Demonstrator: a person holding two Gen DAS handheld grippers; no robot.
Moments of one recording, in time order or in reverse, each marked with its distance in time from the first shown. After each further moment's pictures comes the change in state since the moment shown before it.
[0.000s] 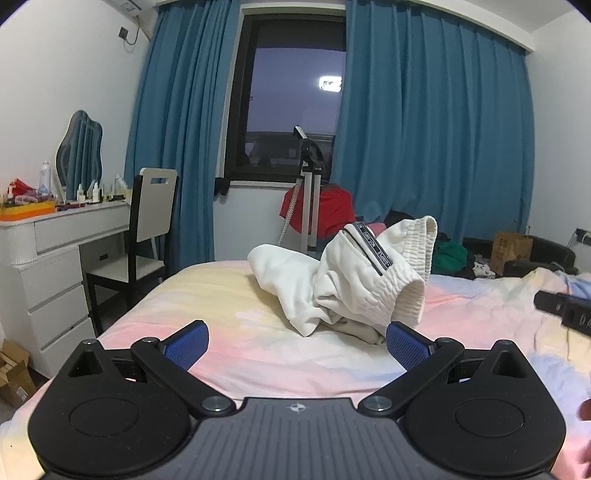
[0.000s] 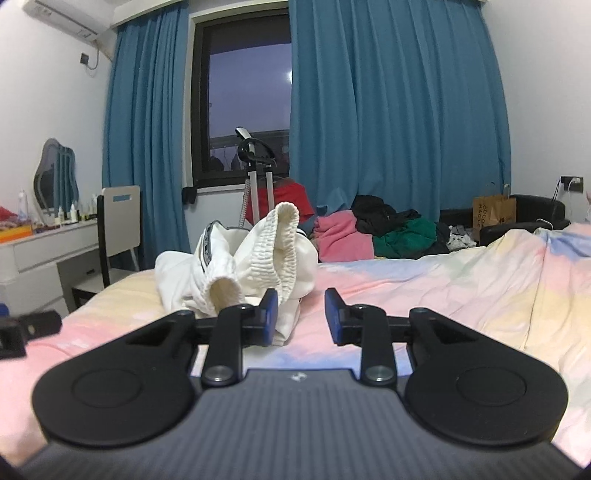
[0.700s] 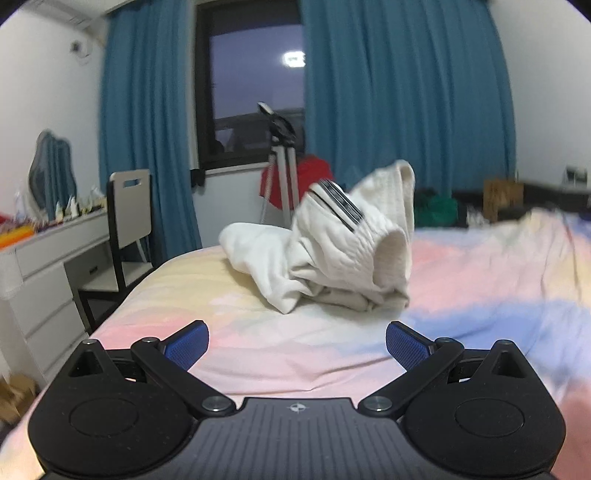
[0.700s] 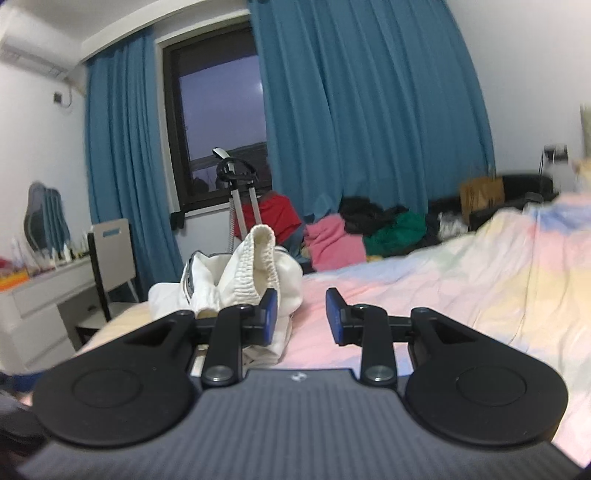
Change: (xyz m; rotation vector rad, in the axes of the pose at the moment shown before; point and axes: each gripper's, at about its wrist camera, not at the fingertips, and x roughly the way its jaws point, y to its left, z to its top) left arm 0.051 -0.050 -0.014 0.202 0.080 -0.031; right arm 0.002 -0.034 0.007 0.163 0.009 -0.011
